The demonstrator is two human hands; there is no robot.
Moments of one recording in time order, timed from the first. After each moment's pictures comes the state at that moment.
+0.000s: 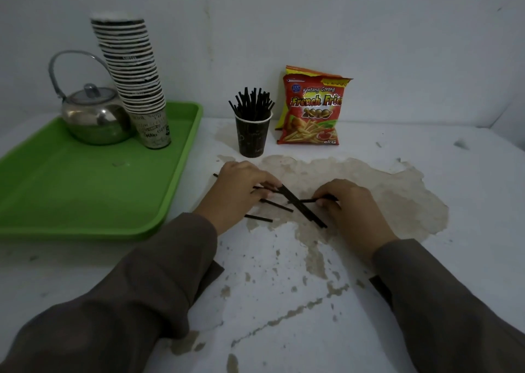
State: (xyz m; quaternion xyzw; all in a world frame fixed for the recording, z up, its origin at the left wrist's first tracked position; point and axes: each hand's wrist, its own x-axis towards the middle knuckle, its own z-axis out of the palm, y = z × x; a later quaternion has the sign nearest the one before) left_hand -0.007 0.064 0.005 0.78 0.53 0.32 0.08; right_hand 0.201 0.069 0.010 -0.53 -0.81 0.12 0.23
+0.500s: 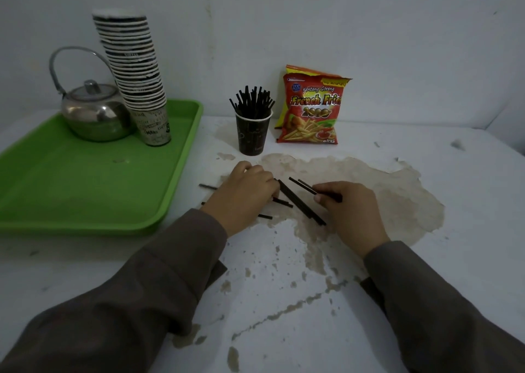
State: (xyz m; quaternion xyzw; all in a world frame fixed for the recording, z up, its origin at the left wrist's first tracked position) left_hand 0.004 0.063 -0.005 0.84 0.51 0.13 -0.10; right_hand 0.193 0.063 0.006 -0.59 -0.71 0.19 0.33
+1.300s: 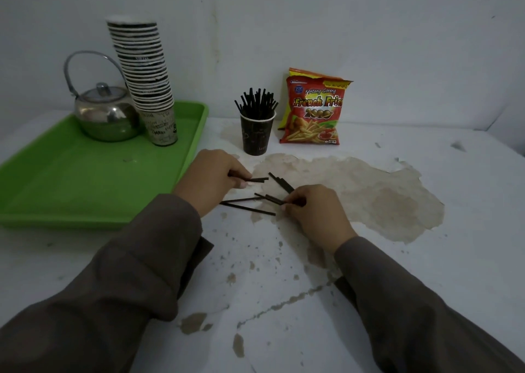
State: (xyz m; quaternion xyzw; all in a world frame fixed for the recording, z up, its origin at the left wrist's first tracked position) left_hand -0.037 0.045 0.034 0.70 0.64 0.28 0.15; right_hand 0.154 0.055 0.001 -0.57 -0.76 0.23 0.24
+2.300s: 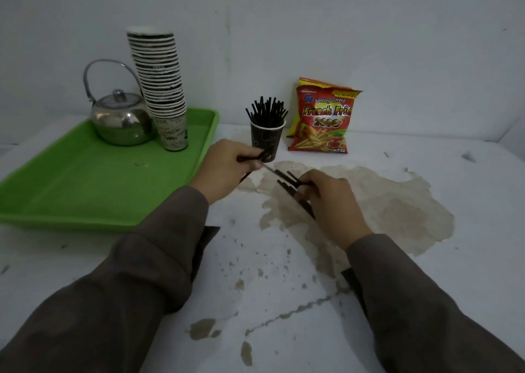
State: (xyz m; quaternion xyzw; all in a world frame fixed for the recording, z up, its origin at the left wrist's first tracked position) left_hand -0.037 0.059 0.042 0.64 0.58 0.45 0.22; right_hand 0.153 0.062 0.022 -0.50 -0.79 0.18 0.30
